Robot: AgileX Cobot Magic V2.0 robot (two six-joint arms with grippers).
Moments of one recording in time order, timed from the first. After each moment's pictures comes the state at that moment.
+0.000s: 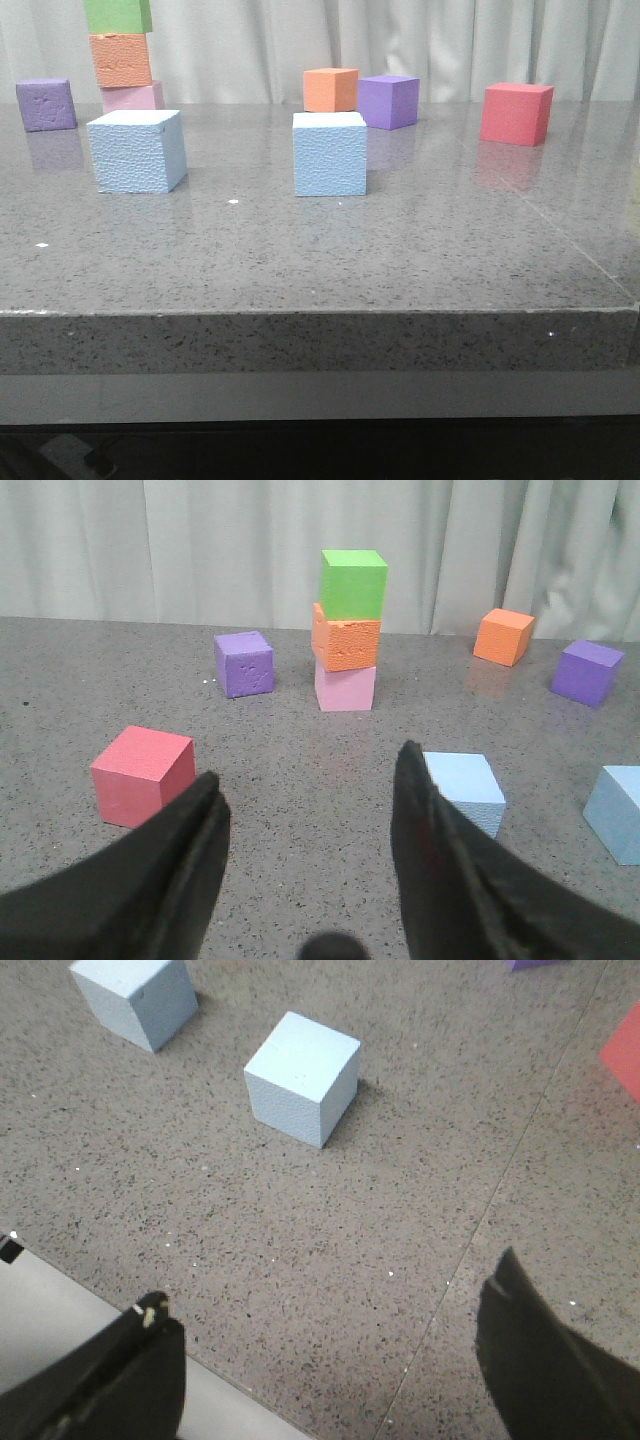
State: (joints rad) left arm -0.08 0.42 -0.70 0.02 0.54 -0.07; right arm 0.52 0.93 -1.05 0.00 0.81 0.06
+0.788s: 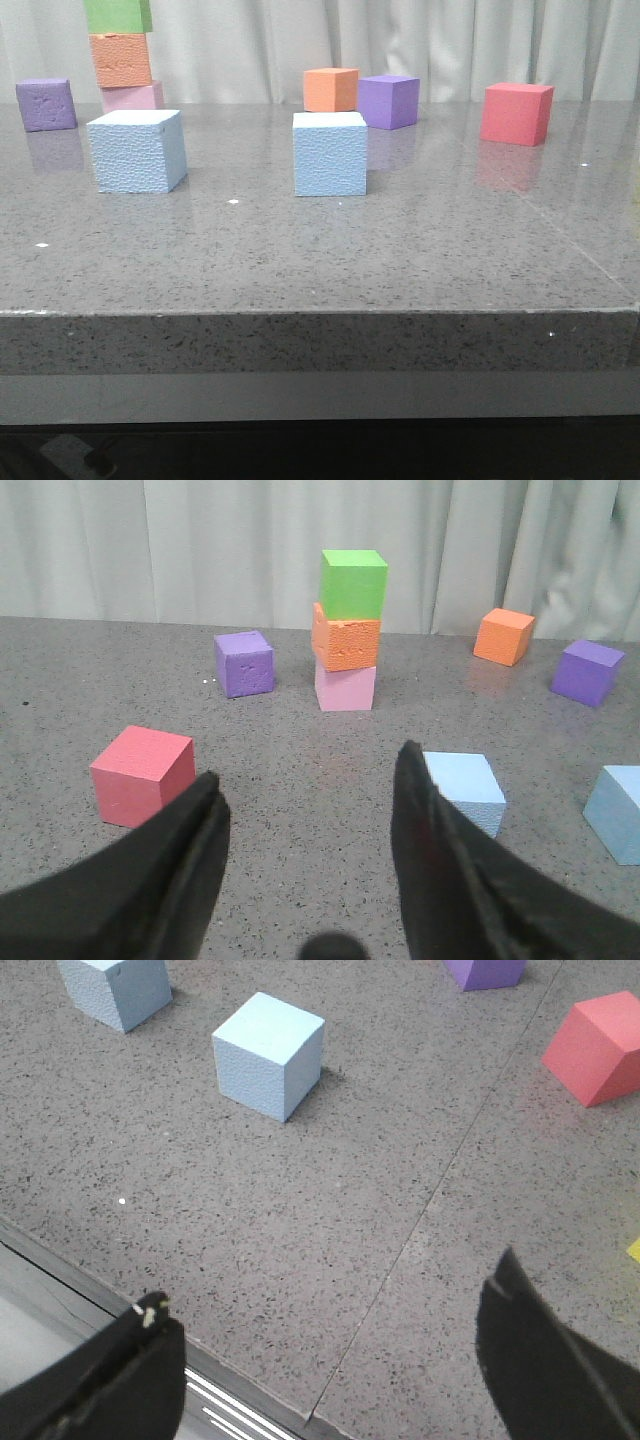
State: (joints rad) left arm -0.08 0.42 -0.70 0.02 0.54 -0.07; right arm 0.52 0.72 -0.80 -0.07 0.70 0.05
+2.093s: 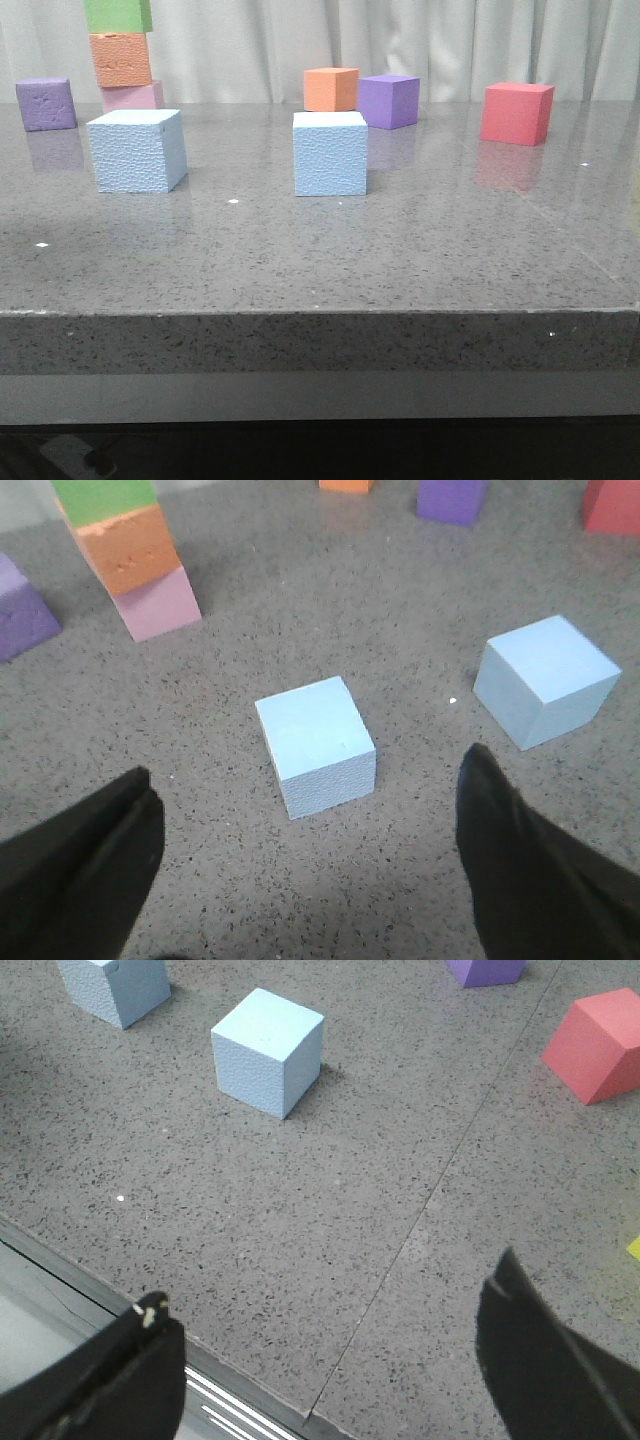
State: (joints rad) left arm -0.39 1.12 -1.07 0.08 0.62 -0.02; right arm 0.52 0.72 -0.80 -0.08 0.70 0.05
